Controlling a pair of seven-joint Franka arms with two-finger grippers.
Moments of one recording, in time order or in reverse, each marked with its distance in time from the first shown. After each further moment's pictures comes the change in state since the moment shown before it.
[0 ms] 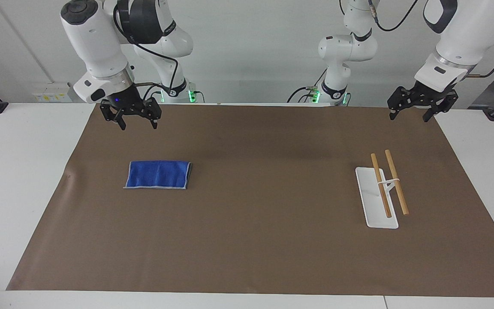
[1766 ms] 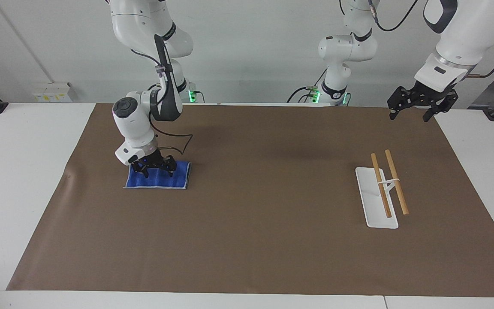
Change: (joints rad) left arm 0.000 0.000 0.000 0.000 0.000 0.000 0.000; right arm -0.030 0.197 -0.007 -0.457 0.008 0.708 -0.069
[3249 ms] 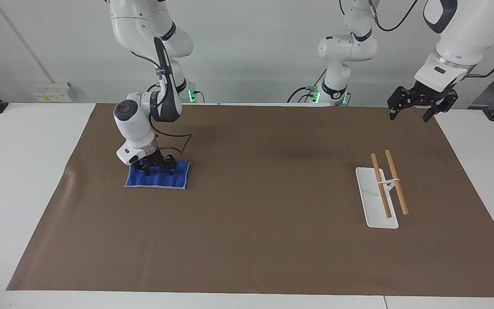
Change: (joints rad) left arm 0.000 0.000 0.000 0.000 0.000 -0.001 0.000; right arm -0.001 -0.005 0.001 -0.038 -0.001 -0.022 0.000
